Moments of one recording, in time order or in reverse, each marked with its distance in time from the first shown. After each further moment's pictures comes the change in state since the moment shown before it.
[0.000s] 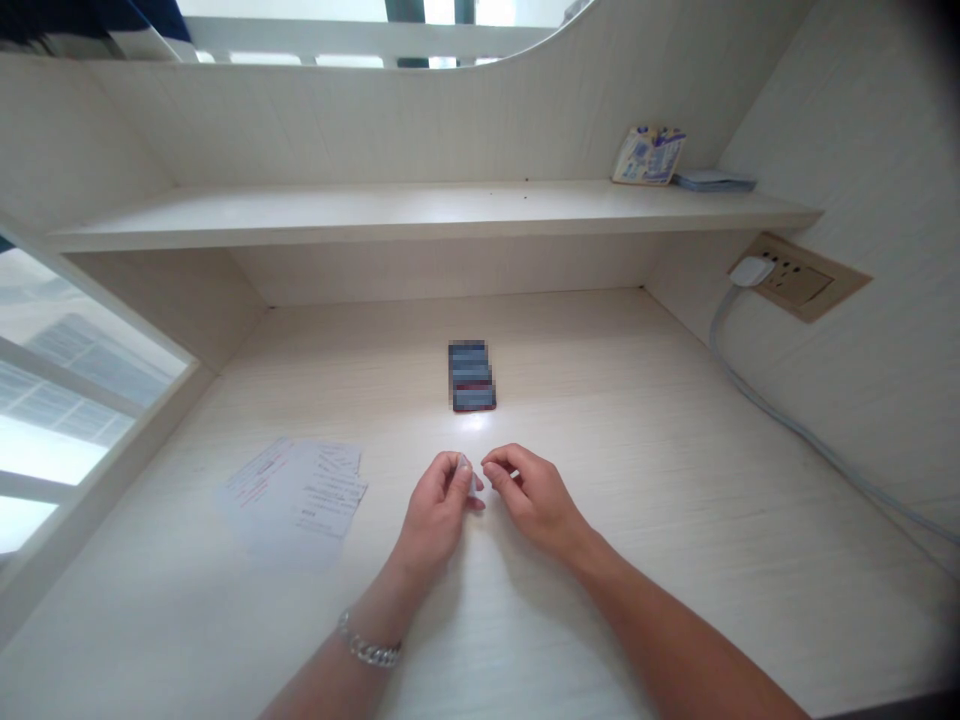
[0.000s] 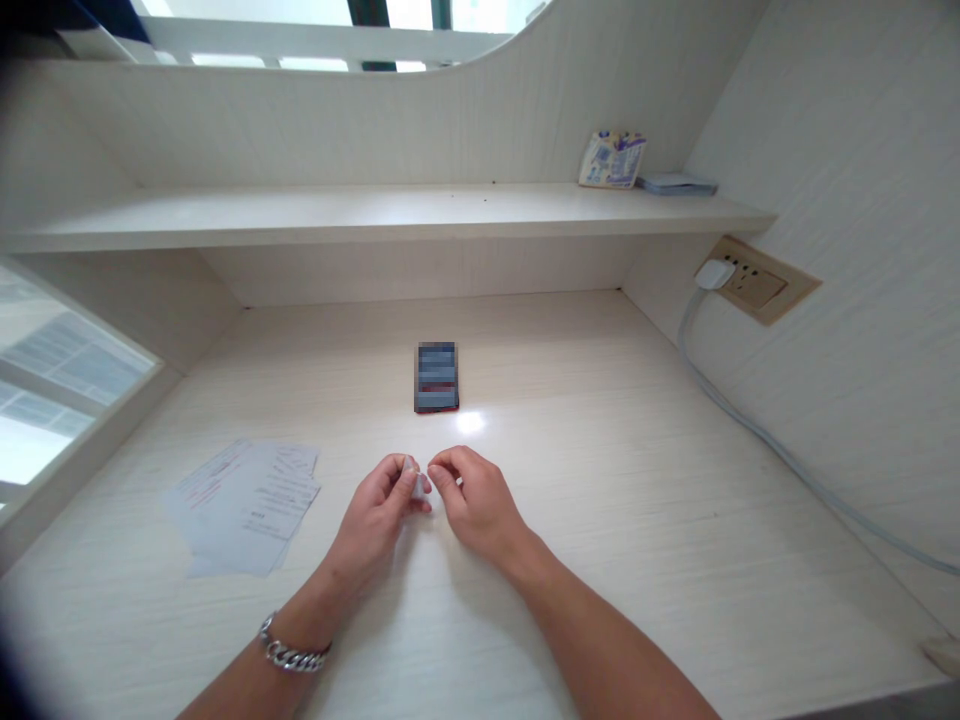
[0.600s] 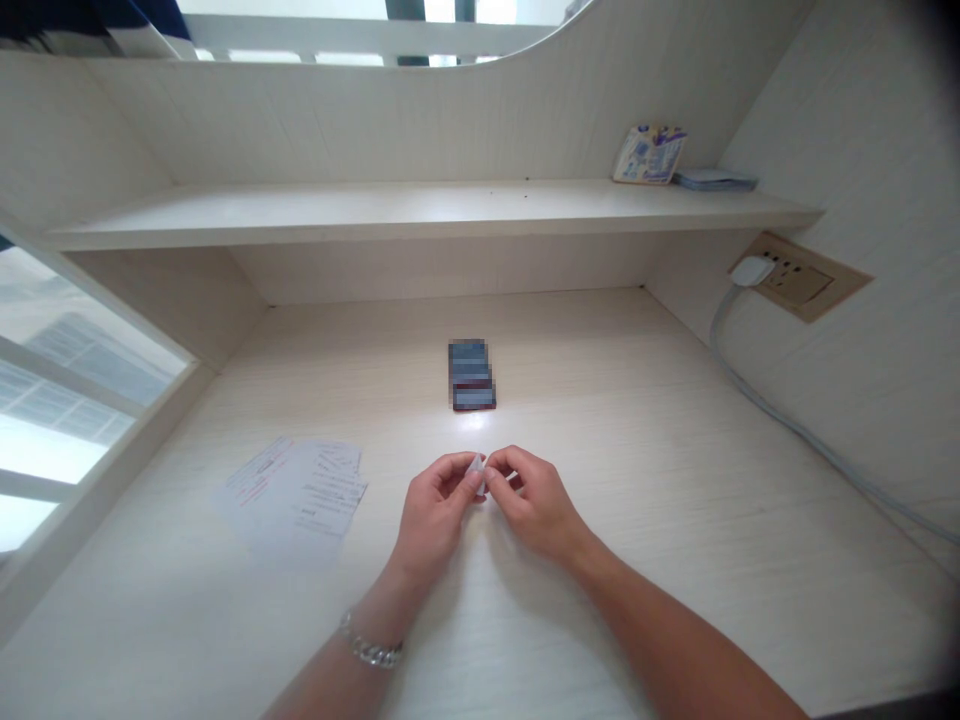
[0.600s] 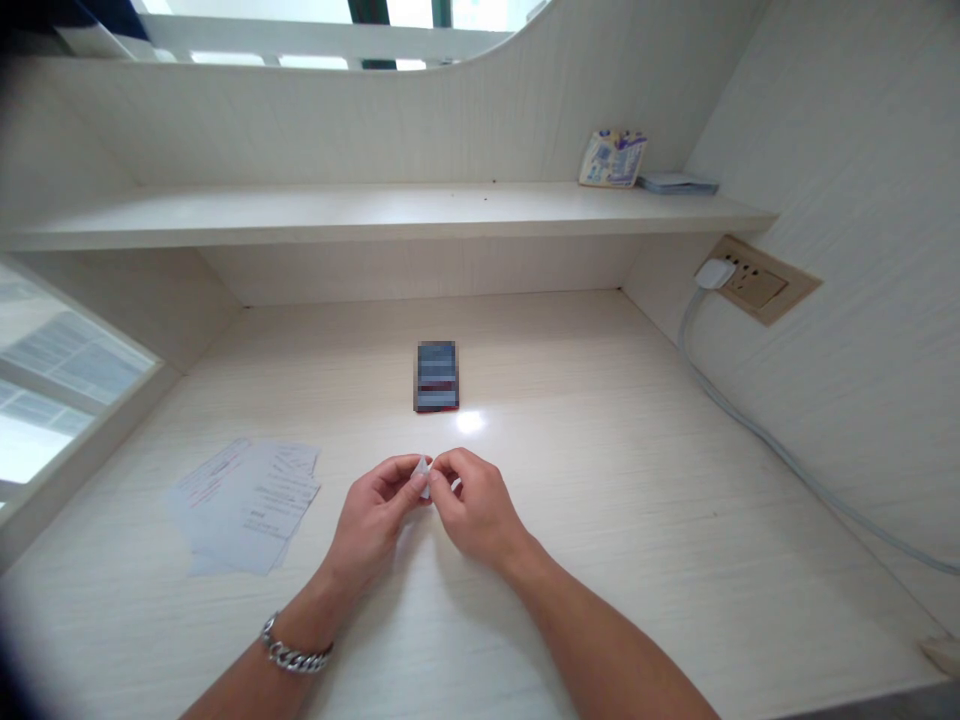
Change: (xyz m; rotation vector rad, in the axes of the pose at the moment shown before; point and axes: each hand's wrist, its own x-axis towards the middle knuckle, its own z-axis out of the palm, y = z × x) left_hand -0.001 0.001 -0.001 -0.062 0.004 0.000; right_hand -0.002 -0.005 0.002 0.079 0.010 0.092
